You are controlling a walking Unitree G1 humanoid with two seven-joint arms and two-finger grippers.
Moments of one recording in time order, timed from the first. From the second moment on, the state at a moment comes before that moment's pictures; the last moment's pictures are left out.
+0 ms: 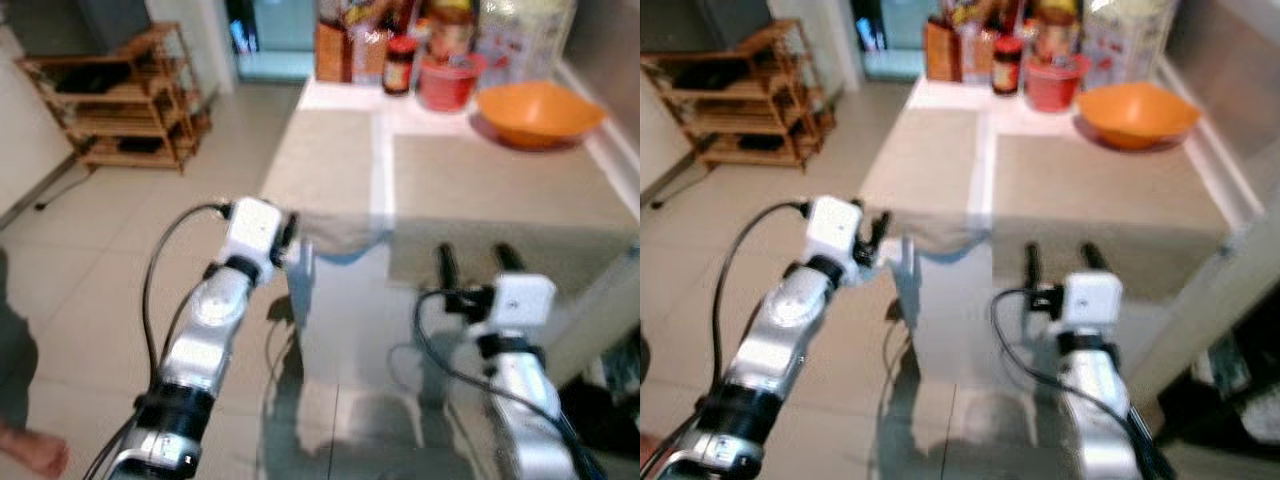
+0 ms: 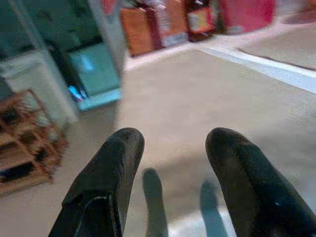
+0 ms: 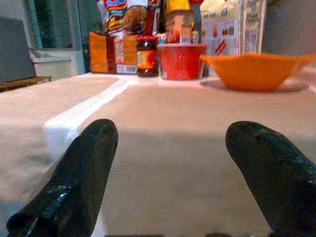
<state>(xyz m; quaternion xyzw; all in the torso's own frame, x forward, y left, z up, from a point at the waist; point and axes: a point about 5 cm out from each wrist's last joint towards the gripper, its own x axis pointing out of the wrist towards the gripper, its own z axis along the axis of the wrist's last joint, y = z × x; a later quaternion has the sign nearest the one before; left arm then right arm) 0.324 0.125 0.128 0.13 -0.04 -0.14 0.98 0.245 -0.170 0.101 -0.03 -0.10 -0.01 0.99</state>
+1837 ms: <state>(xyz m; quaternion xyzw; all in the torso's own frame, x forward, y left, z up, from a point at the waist) 0.329 0.141 0.131 0.11 -0.05 -0.09 0.99 0.308 -0.200 0.156 -0.08 -0.10 -0.05 0.99</state>
